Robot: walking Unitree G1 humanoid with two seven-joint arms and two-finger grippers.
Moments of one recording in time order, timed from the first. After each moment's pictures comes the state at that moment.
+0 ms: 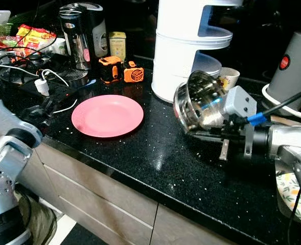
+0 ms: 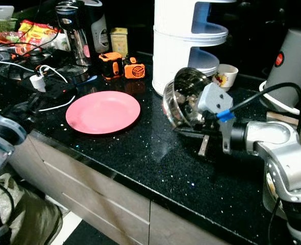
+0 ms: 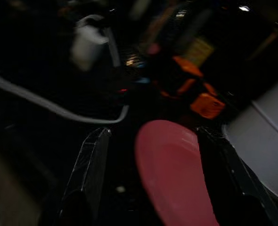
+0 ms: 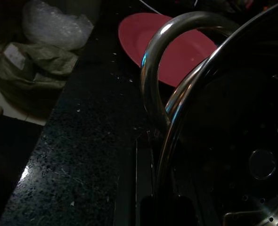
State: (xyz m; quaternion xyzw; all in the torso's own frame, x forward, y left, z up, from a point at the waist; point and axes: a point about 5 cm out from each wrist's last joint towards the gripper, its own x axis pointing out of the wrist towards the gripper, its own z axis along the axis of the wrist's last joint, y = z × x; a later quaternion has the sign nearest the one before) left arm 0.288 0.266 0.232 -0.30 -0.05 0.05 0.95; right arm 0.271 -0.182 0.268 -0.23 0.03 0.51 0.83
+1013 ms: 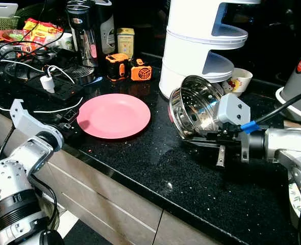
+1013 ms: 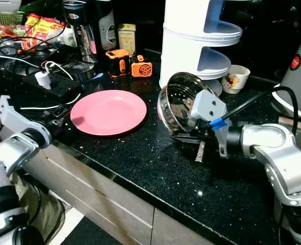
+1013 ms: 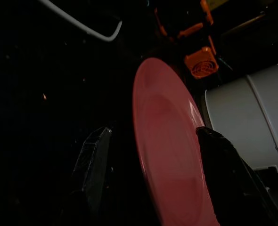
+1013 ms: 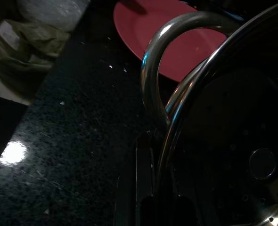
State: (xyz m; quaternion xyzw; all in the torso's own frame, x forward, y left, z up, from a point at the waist) left arm 0.325 0.235 0.199 -0.45 0.08 -0.04 0.89; right arm 0.270 -0.181 0.265 -0.26 0.05 0.49 0.83
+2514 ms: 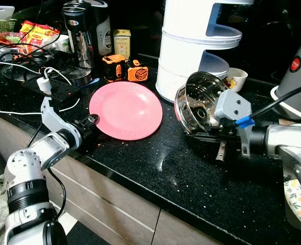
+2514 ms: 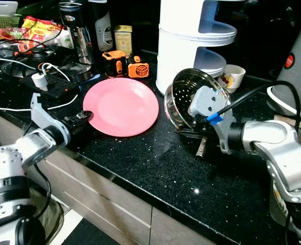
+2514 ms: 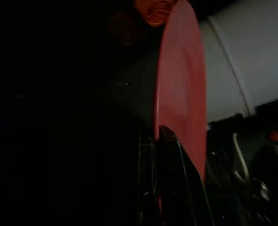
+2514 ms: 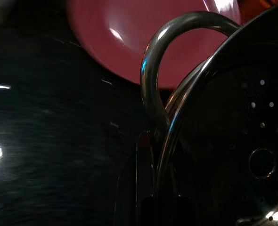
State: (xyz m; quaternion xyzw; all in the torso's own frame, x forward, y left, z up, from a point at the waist) left arm 0.333 0.195 0.202 -0.43 0.10 -0.17 0.88; right arm 0.287 -0.192 0.259 -0.27 0.09 0.40 0.87
